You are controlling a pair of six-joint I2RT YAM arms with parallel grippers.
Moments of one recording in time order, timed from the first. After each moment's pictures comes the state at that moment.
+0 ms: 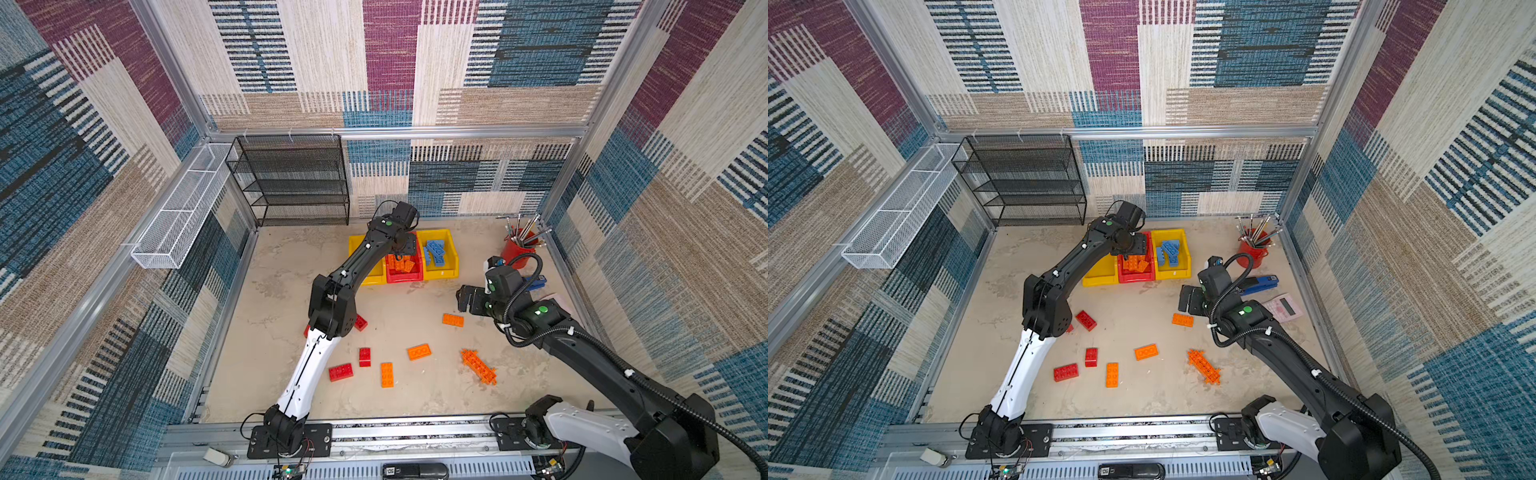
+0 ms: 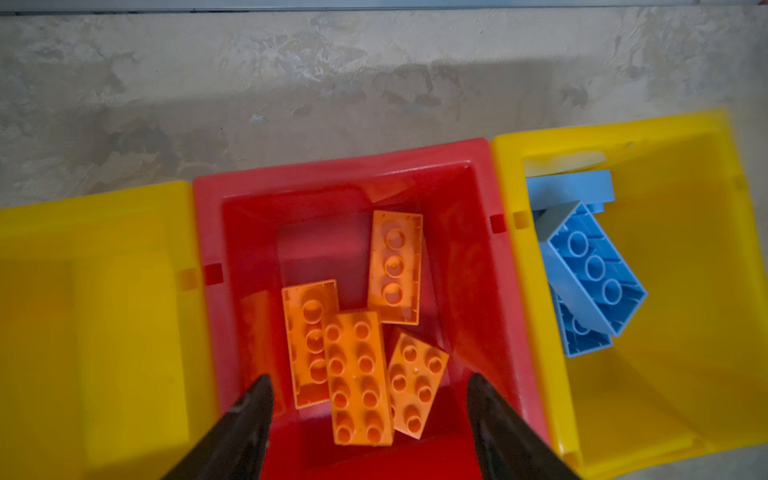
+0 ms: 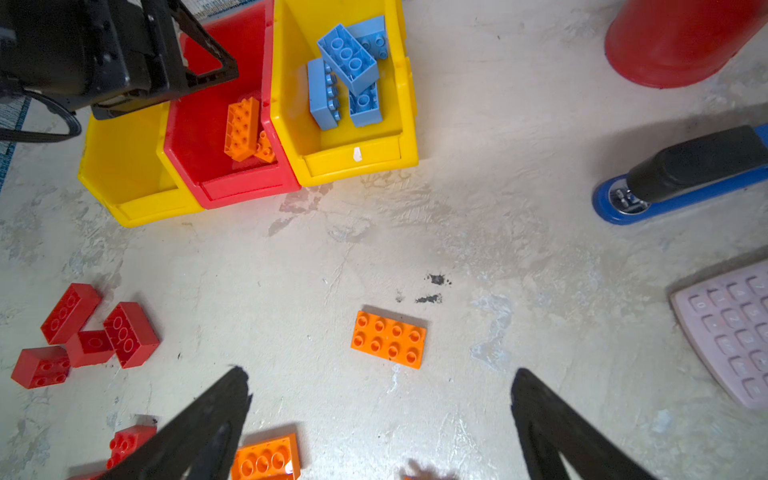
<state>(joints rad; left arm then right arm) -0.55 2.53 2.50 -0.98 -0.12 -0.44 0.48 1.11 0.85 -0.54 0.14 0.53</state>
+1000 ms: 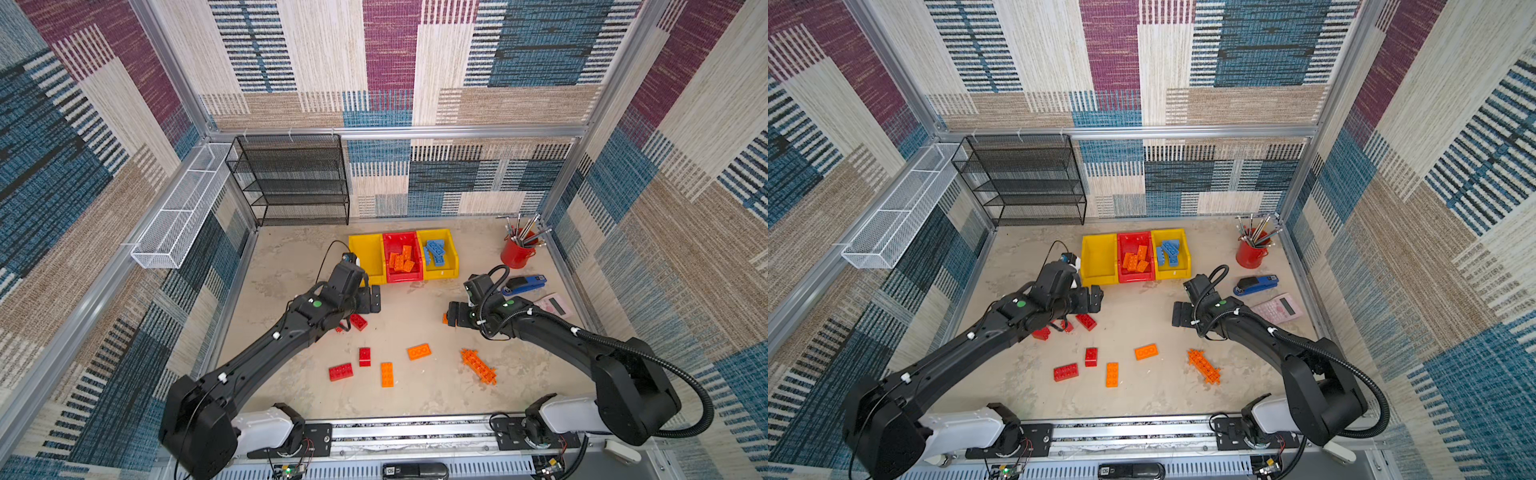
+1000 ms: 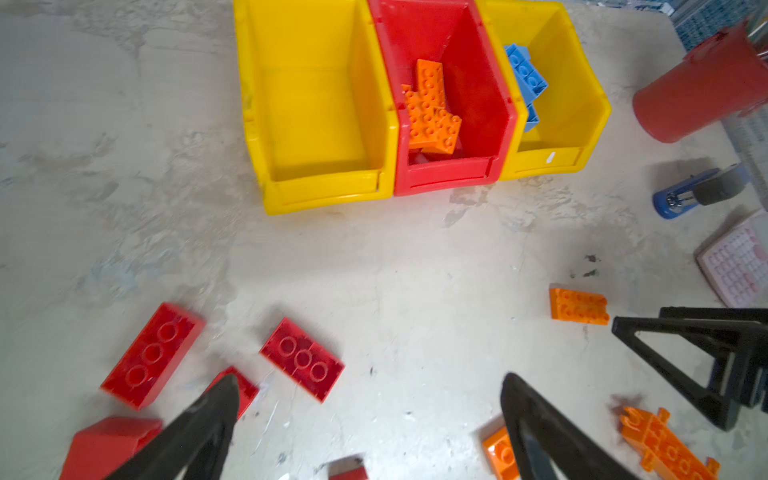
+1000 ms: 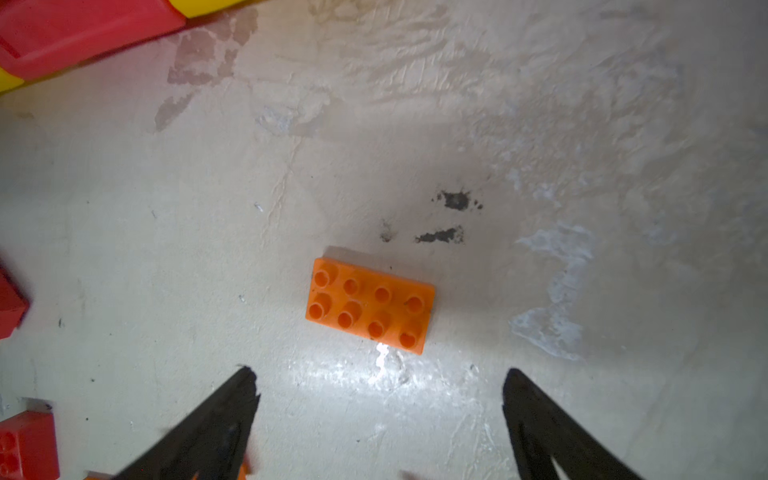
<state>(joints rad) -0.60 1.21 0.95 -0.54 -0.18 -0.48 0.48 1.40 0.78 -0.47 0.03 0.56</state>
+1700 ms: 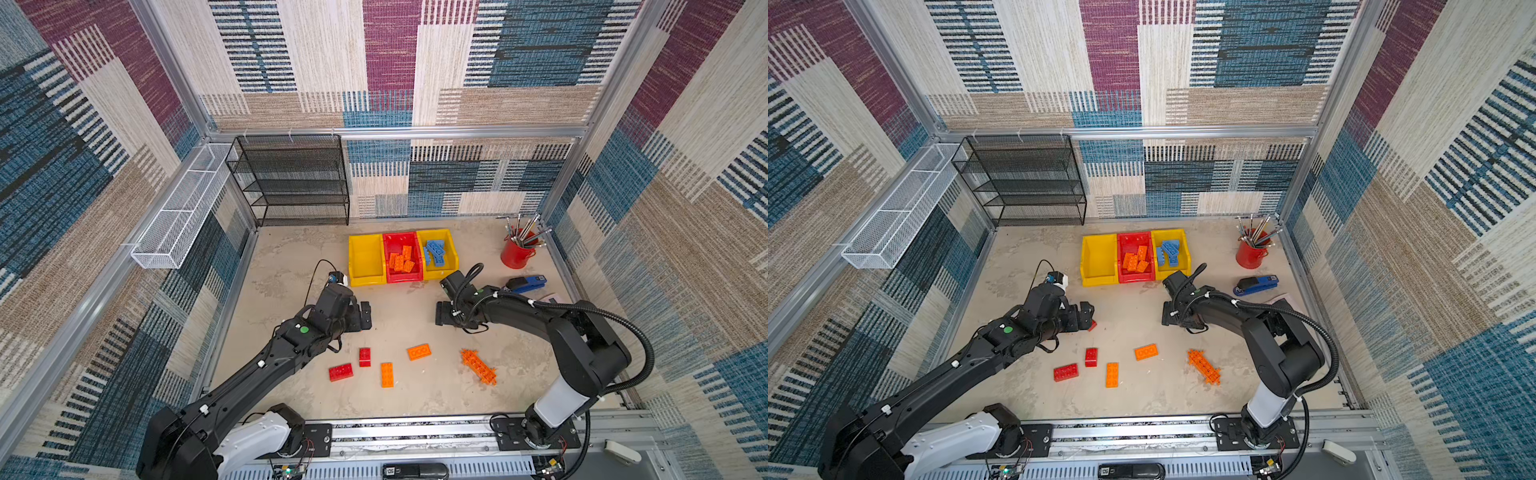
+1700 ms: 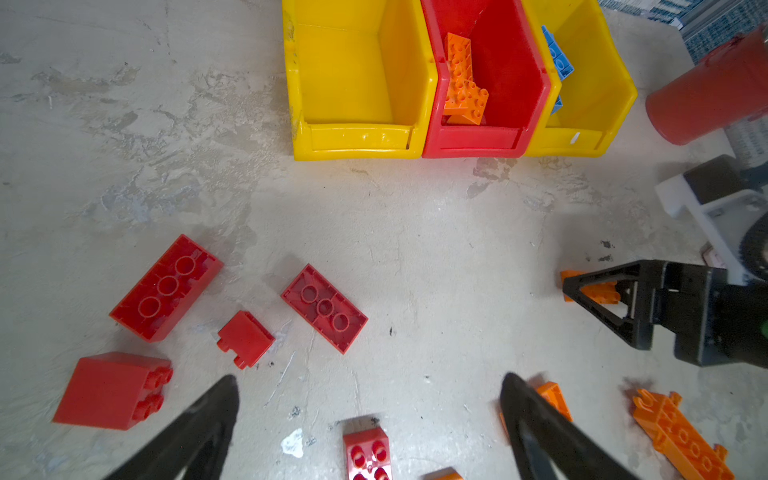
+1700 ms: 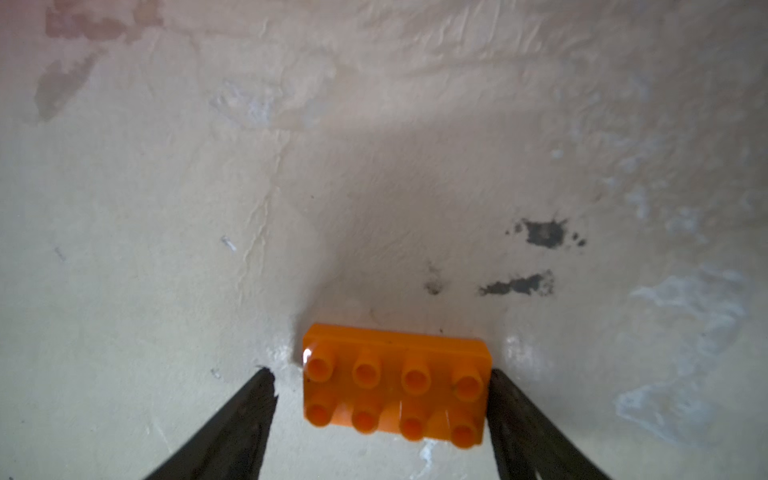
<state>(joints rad) -0.60 1.07 0.77 -0.47 -0.17 -0.54 0.54 1.68 0.95 -0.49 0.09 0.63</state>
